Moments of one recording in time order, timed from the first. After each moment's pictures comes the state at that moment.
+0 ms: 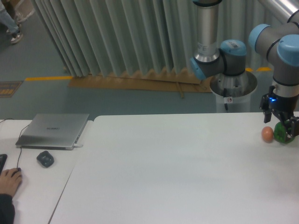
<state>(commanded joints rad) 2.58 -1.74 -1.60 -1.32 1.55 1.48</state>
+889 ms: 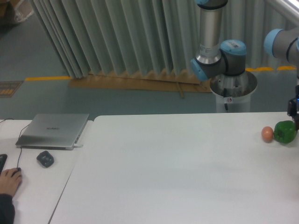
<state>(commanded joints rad) 2.70 -1.81 -1.54 -1.12 1.57 1.52</state>
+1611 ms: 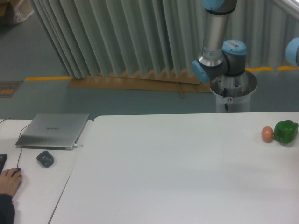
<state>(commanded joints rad) 2.76 -1.91 -1.52 -1.11 1.65 1.25</state>
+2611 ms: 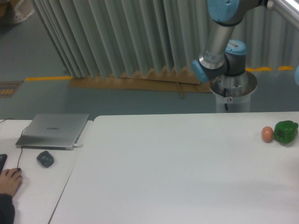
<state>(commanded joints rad) 2.72 -2.04 -1.42 -1.00 1.66 1.13</state>
